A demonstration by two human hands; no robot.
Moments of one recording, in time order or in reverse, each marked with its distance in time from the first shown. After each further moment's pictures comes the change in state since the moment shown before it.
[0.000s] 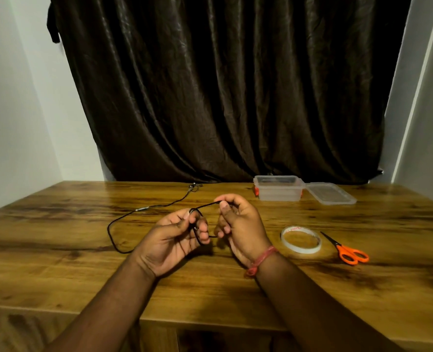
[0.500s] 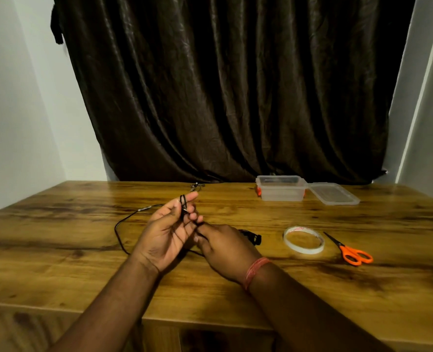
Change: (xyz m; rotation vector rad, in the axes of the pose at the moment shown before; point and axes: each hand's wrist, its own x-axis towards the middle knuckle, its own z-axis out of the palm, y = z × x) left_hand 0.007 0.003 0.006 0.025 0.398 0.215; right_hand -0.015 0.017 0.005 -1.302 -0.355 -0.387
